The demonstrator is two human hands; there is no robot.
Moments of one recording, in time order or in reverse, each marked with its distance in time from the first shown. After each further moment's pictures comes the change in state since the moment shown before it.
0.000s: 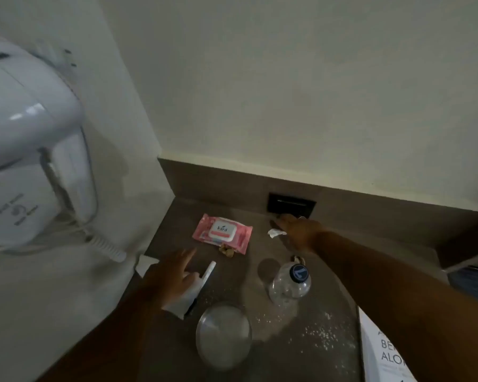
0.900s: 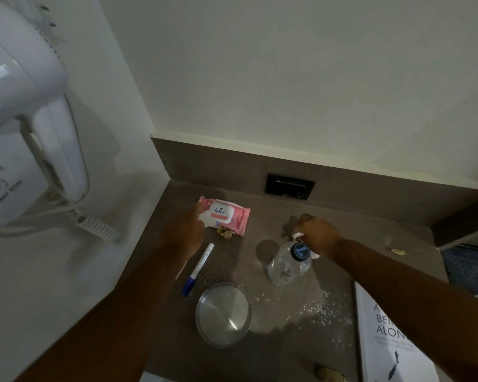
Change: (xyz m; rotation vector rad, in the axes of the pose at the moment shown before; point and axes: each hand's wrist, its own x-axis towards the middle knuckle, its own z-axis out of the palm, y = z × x) left_hand 0.045 0.046 -0.021 -0.091 0.339 -0.050; right_hand -0.060 -0.007 0.010 0.064 0.052 0.059
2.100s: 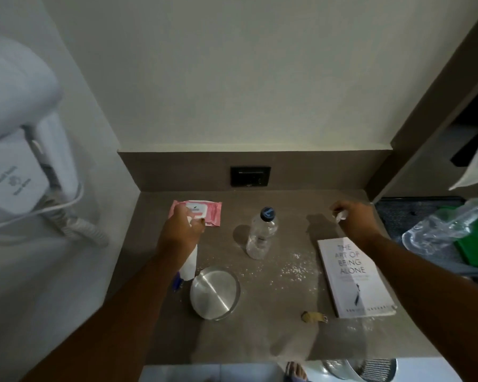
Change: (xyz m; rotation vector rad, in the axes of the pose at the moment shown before) left_hand -0.076 0.091 0.011 -0.420 -0.144 0.021; right_hand -0.203 0.090 0.020 0.453 0.590 0.651
